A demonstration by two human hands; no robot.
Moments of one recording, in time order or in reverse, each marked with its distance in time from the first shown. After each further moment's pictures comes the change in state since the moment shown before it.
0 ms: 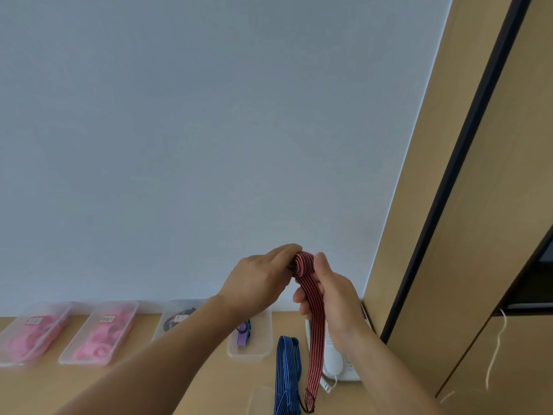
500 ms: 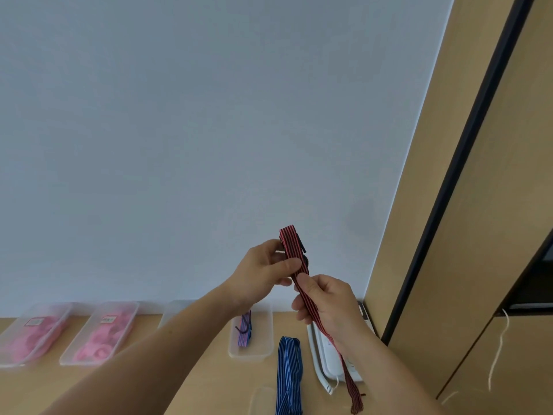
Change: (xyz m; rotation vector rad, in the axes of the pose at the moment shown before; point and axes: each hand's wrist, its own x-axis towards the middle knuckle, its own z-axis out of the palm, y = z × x) left_hand 0.013 -0.003 -0.006 -1.140 -0.191 -0.823; right_hand 0.009 0.013 -0.005 -0.142 0.001 0.056
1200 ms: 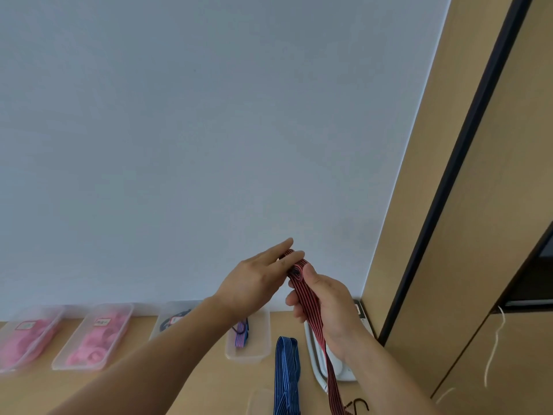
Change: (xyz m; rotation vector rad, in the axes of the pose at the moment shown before) left_hand 0.006 -0.030 -0.011 1.102 0.116 0.816; right_hand -0.002 -0.003 0.003 0.225 -0.068 0.001
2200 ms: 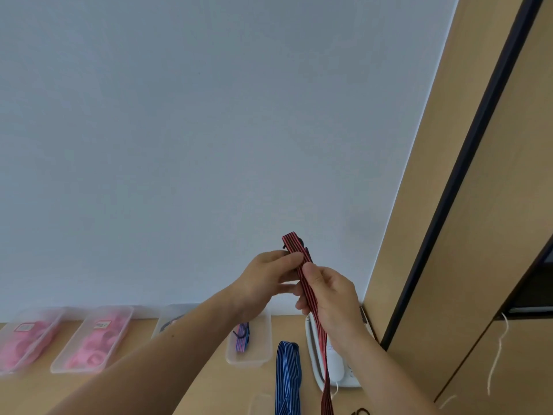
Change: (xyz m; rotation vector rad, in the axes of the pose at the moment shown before) left_hand 0.026 0.026 -0.023 -1.245 -0.250 -0.861; right_hand 0.009 -0.005 0.008 -0.162 0.163 -0.153
